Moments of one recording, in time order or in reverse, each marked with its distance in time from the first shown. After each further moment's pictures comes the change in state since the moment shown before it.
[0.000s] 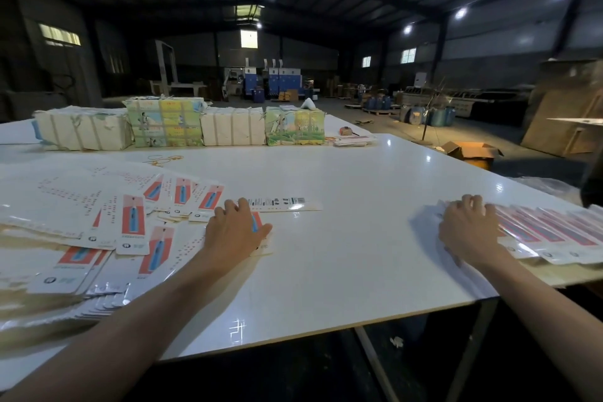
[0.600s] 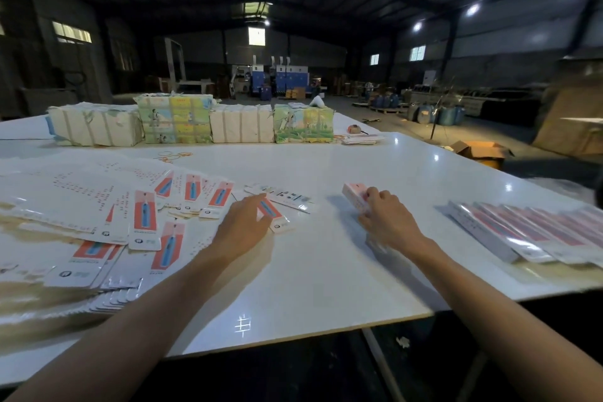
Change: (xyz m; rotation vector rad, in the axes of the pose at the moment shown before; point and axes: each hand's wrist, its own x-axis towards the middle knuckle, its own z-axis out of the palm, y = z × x) left_hand 0.015 -0.018 0.010 -0.543 -0.049 -0.009; right_hand -0.009 -0.128 -0.049 0.650 -0.022 -0.352
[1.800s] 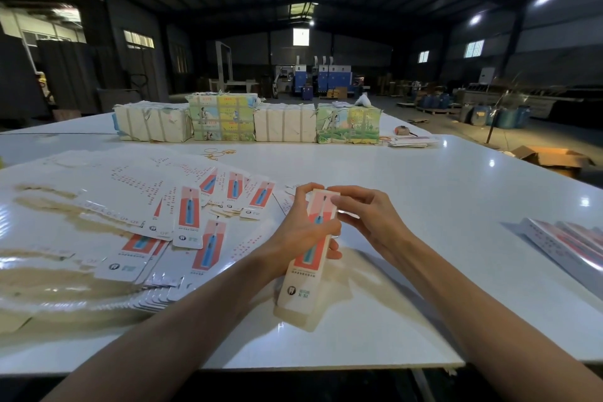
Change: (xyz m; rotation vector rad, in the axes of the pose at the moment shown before) left_hand -0.014 0.031 0.005 -0.726 -0.181 -0.075; right_hand 0.027 -0.104 0.019 1.607 -0.286 -0.062
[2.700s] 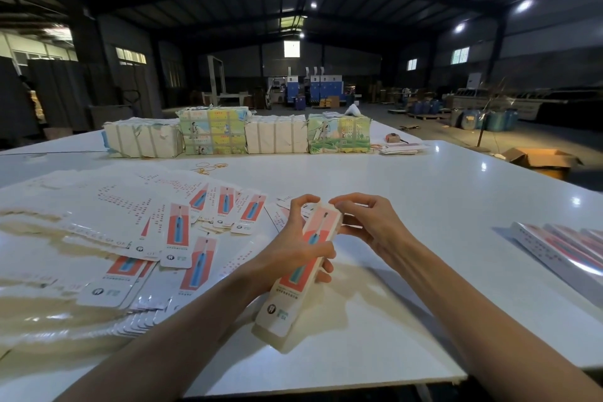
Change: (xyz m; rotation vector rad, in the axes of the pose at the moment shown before) left_hand -0.005 0.007 -0.003 0.109 -0.161 -0.007; right_hand 0.005 -0.010 -0.014 -0.037 0.110 0.059
